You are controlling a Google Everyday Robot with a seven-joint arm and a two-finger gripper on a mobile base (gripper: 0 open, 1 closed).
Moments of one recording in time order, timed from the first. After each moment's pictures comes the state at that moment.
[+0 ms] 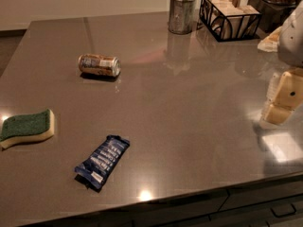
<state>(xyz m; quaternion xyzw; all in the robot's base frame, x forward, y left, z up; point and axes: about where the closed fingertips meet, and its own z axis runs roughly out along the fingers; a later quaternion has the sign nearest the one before) 0.438 -0.216 0.977 -0.60 0.78 -0.04 0.16</state>
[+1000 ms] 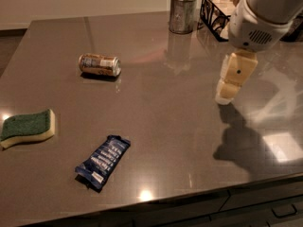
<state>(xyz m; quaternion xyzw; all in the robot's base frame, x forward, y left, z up) 0.505 -0.165 0.968 -0.61 0.77 -0.03 0.17</state>
